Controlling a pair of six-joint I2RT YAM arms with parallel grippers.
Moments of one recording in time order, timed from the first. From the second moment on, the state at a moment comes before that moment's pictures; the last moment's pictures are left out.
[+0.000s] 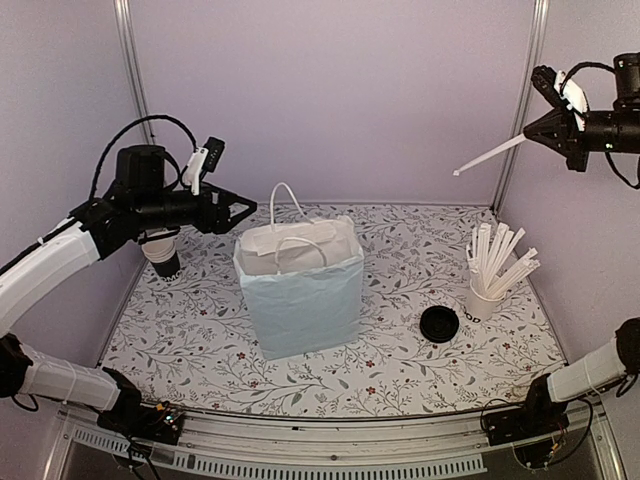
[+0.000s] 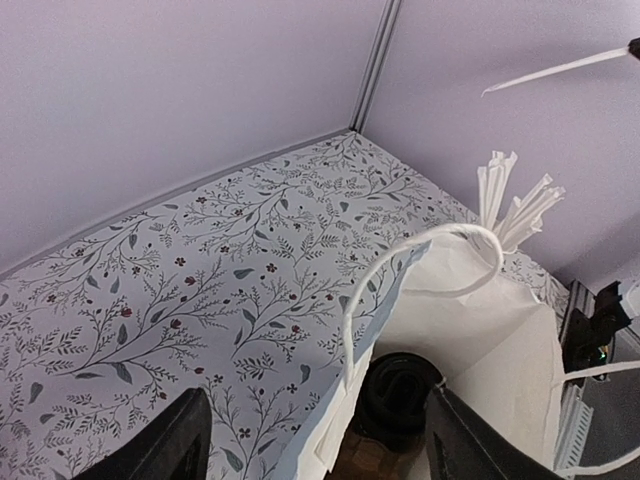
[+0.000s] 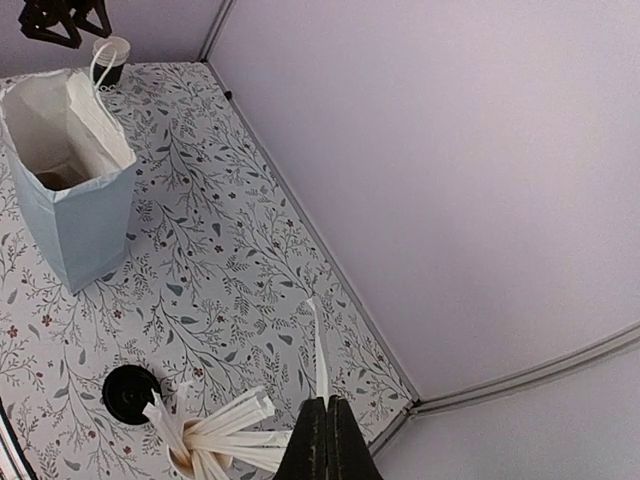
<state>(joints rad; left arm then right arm) -0.50 1.18 1.12 -0.29 0.36 -0.10 0.04 1.33 2.19 -1.36 -0.50 -0.91</state>
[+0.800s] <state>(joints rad) -0.48 1.43 1.38 -0.66 0.45 0.00 0.55 1.56 2.22 -1.27 -0.70 -0.87</state>
